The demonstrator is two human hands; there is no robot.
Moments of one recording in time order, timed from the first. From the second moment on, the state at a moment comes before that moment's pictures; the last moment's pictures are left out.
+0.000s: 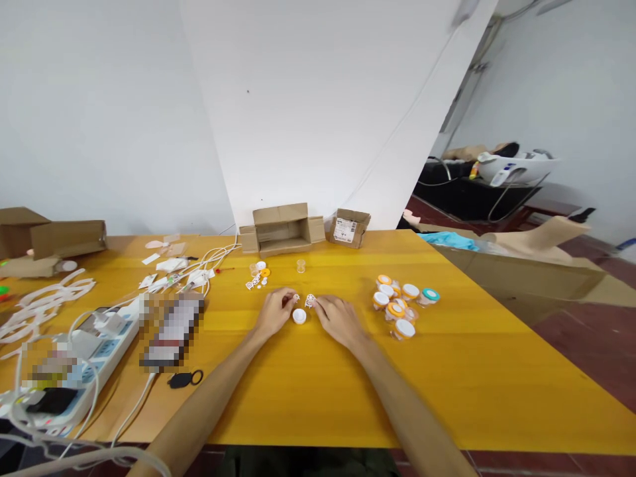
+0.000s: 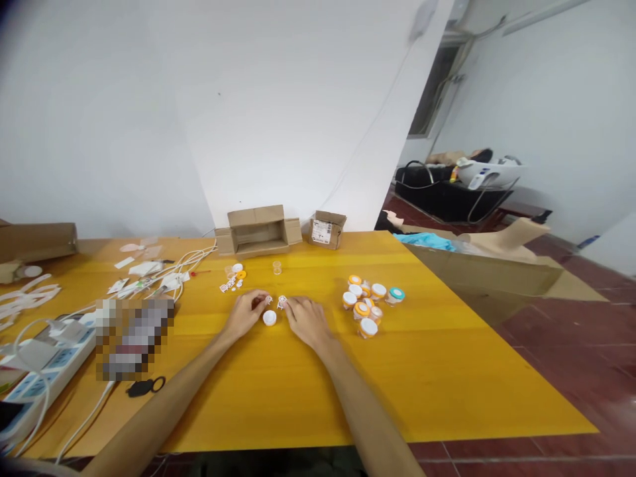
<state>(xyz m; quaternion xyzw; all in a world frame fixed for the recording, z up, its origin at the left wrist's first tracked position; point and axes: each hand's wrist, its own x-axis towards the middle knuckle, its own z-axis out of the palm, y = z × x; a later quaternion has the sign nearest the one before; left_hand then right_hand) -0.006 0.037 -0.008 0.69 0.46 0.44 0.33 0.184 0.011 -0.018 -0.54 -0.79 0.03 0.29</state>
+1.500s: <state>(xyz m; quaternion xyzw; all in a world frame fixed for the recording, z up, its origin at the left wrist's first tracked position) -0.016 0.010 0.011 0.74 0.33 0.45 0.38 0.155 0.000 -0.005 -0.30 -0.40 0.73 0.46</state>
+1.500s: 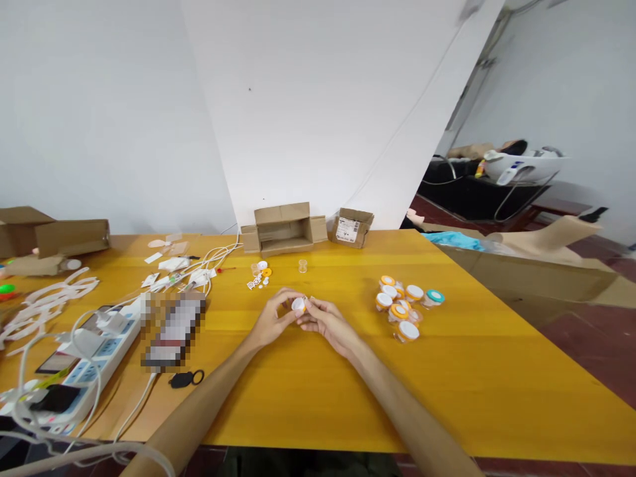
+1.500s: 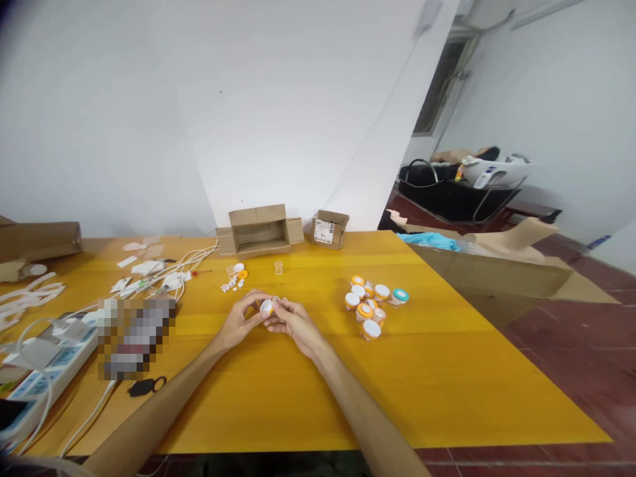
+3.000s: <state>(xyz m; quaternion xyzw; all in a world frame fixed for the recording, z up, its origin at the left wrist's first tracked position) -0.021 0.020 0.006 0.67 0.44 0.46 0.38 0.159 0.005 -0.010 -0.29 -0.30 0.76 0.50</state>
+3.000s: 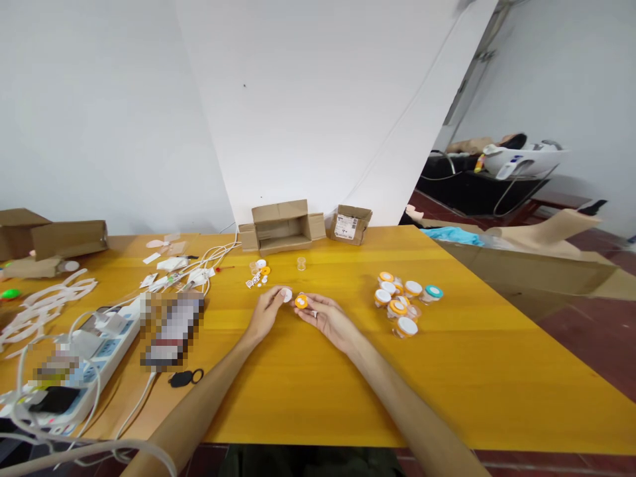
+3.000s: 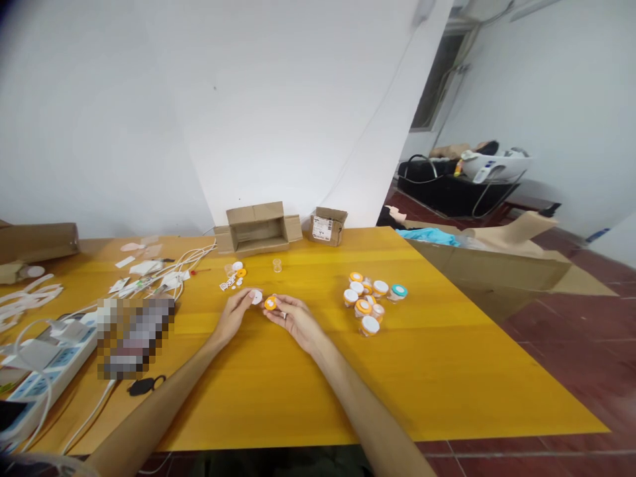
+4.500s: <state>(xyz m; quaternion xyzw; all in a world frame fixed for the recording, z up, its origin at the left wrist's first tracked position) -0.017 0.010 -0.003 0.87 0.33 0.37 0.08 0.166 0.005 -0.001 -0.32 -0.32 0.74 0.50</state>
